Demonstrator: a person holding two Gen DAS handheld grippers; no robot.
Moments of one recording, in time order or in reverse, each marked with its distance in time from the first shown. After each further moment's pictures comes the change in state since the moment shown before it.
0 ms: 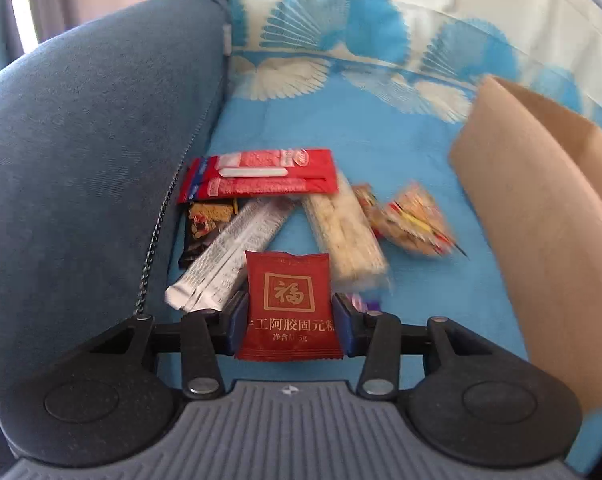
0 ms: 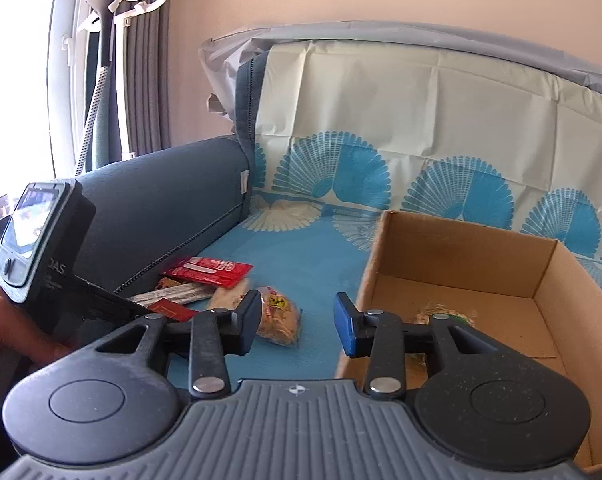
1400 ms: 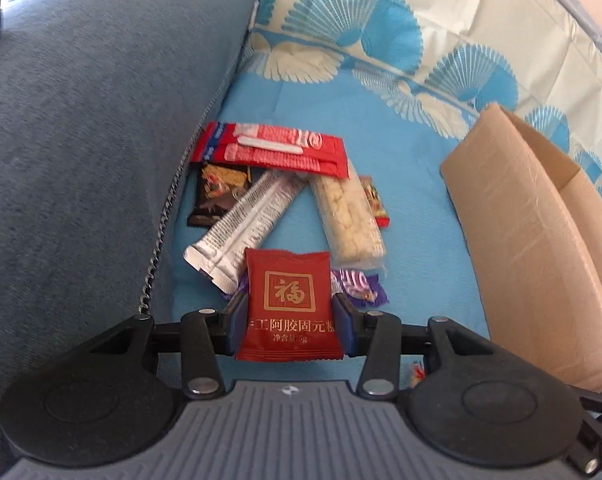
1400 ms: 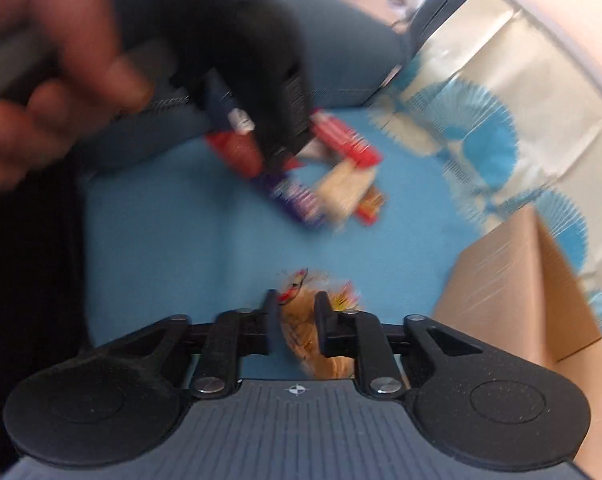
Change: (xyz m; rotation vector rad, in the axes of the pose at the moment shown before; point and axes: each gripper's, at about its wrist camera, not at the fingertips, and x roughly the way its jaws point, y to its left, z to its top) left arm -0.004 0.026 -0.011 -0.182 0.025 -0.085; right arm 0.057 0.105 -0.063 -0.568 0.345 0.070
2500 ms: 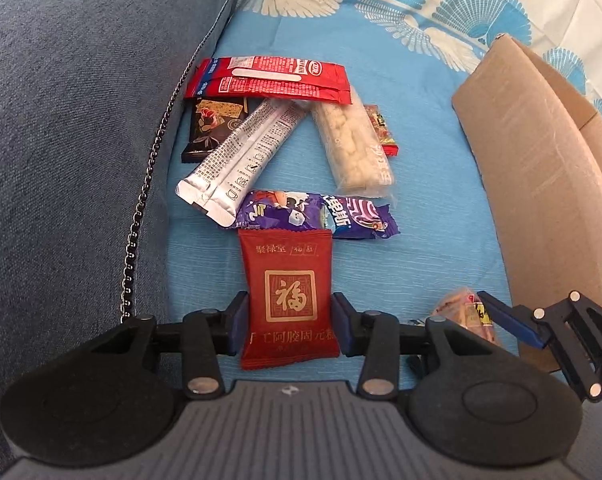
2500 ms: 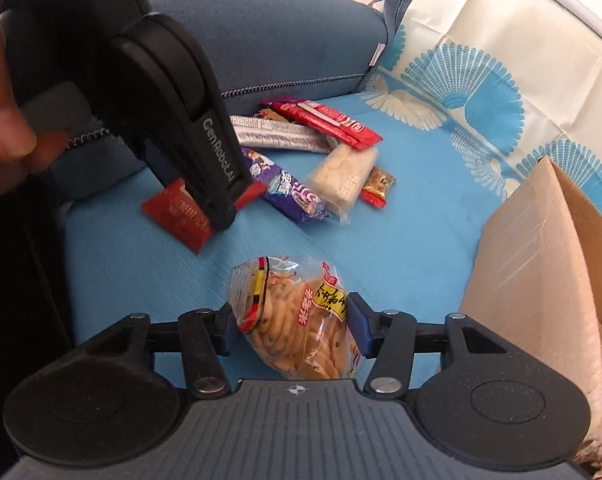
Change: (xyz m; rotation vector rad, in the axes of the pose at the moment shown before) left arm 0.013 -0.007 -0.012 0.036 0.172 0.043; right arm 0.025 -0.022 -0.007 0.152 -0.020 0.076
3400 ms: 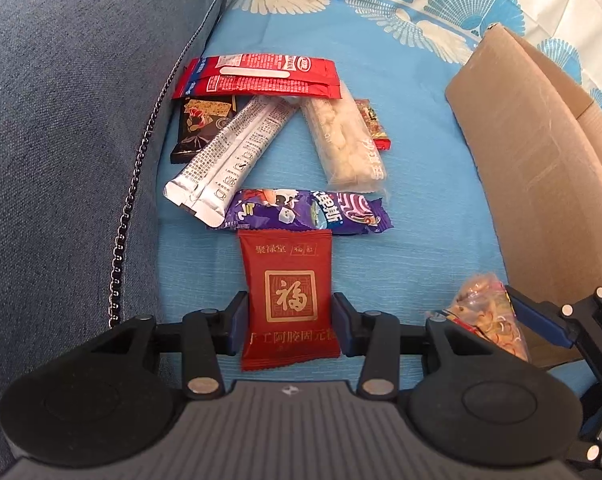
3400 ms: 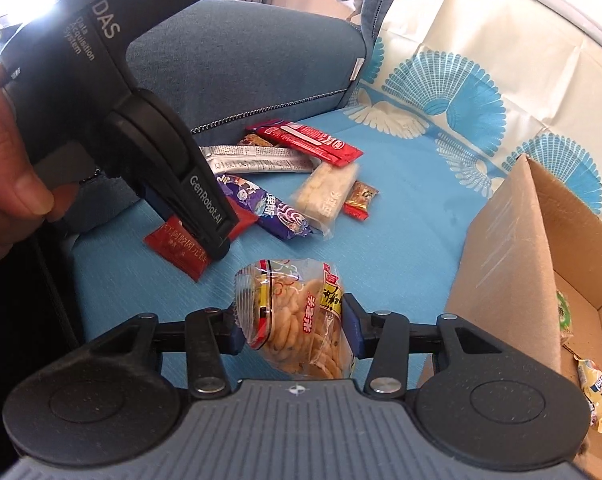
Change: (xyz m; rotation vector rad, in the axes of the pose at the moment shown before) left arm 0.003 -0.005 0.001 0.029 0.003 0.000; right arm -0.020 -0.010 -0.001 0.068 -0.047 -0.001
